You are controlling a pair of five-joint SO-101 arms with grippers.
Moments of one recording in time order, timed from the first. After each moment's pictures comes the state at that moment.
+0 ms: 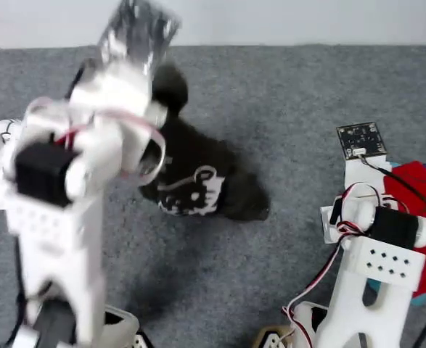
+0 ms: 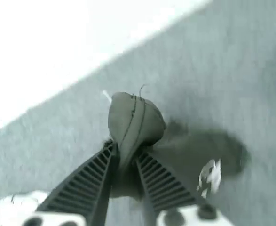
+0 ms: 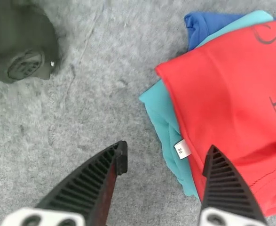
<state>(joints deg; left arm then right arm) 14.5 -17.5 -27.7 99.5 -13.0 14.4 -45.3 33.2 87.6 22.2</state>
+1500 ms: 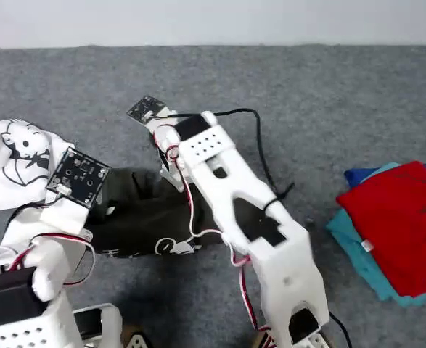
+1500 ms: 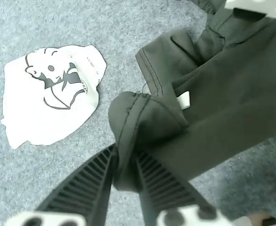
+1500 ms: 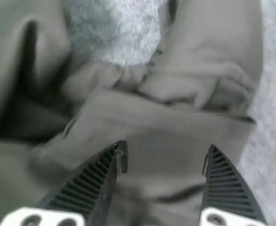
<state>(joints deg) -17.3 -62.7 31.2 99.3 -33.7 -35.1 38.0 -31.9 81.9 15.9</state>
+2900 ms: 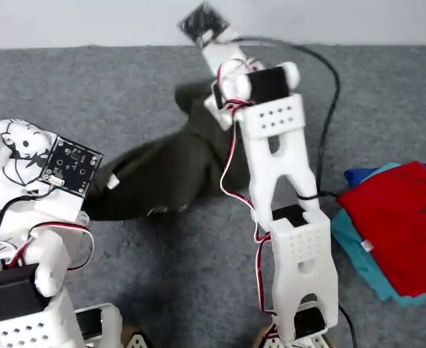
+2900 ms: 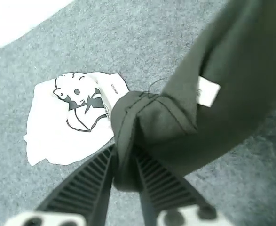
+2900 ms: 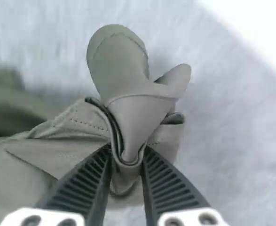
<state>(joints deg) -17.4 -62.6 33.4 88.8 -30.5 -20.4 40.3 -67.1 100.5 23.8</state>
